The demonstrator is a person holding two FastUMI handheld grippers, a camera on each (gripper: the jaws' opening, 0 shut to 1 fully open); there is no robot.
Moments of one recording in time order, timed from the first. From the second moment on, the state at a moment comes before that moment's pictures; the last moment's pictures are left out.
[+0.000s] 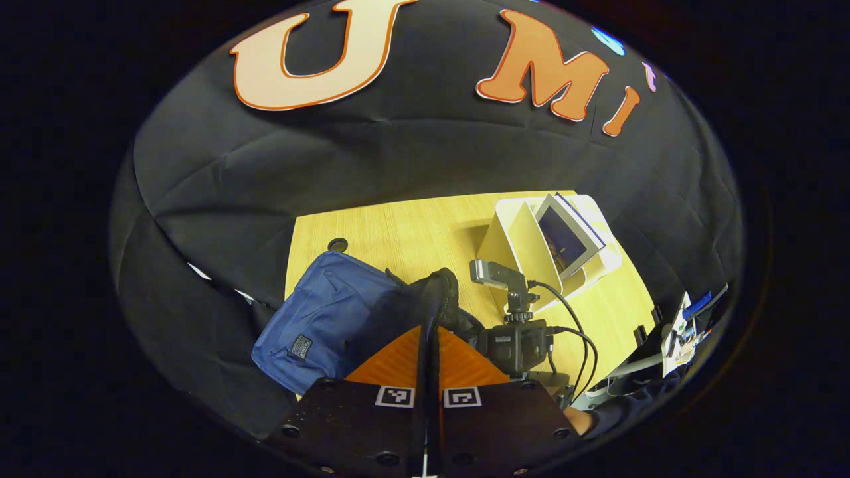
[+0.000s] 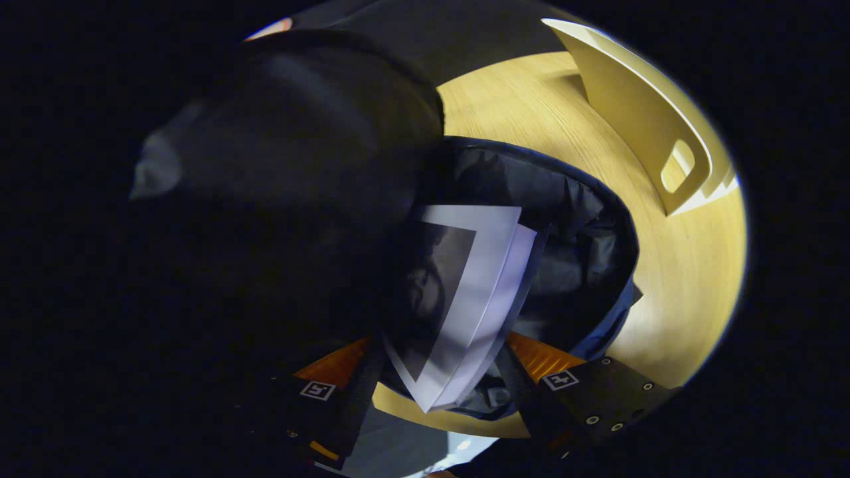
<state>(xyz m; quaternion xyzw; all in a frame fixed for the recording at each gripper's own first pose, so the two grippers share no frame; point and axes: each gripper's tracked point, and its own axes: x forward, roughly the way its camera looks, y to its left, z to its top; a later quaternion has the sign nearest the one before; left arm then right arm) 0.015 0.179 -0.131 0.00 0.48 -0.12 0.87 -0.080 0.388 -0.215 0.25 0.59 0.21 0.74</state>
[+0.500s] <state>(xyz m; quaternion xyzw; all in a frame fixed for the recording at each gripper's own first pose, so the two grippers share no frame) 0.005 0.171 -0.136 -0.01 0.48 -0.10 0.87 -0.020 0.300 -0.152 0.25 0.49 0.20 0.81</state>
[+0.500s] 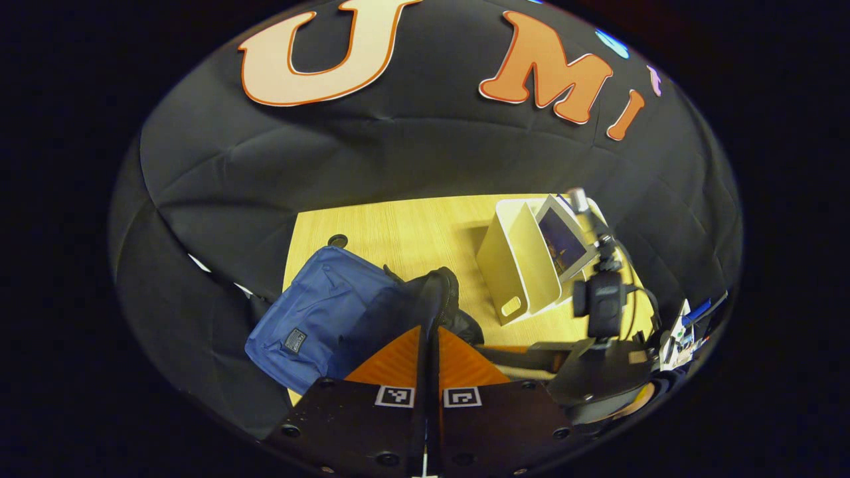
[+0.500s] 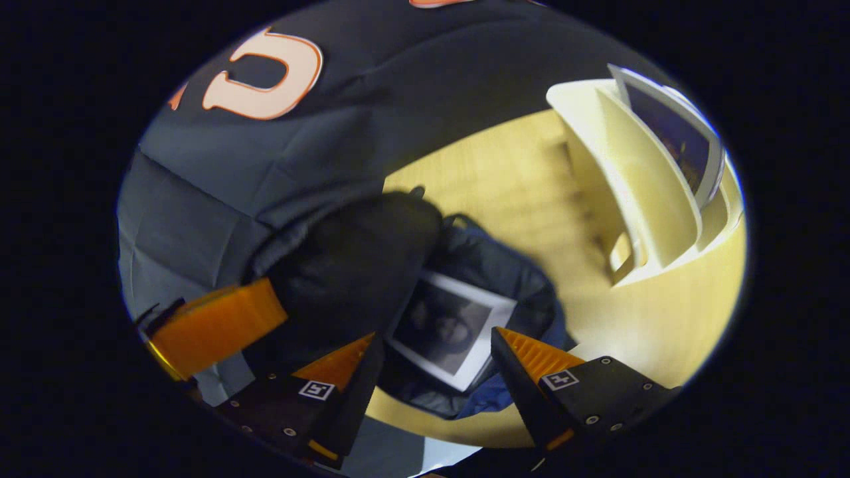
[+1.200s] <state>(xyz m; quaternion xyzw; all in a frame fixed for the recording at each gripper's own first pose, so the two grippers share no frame) -0.001 0.157 -0.151 -0.04 0.49 -0.09 0.87 0.079 0.073 -0.080 0.06 0.41 0.05 0.91</state>
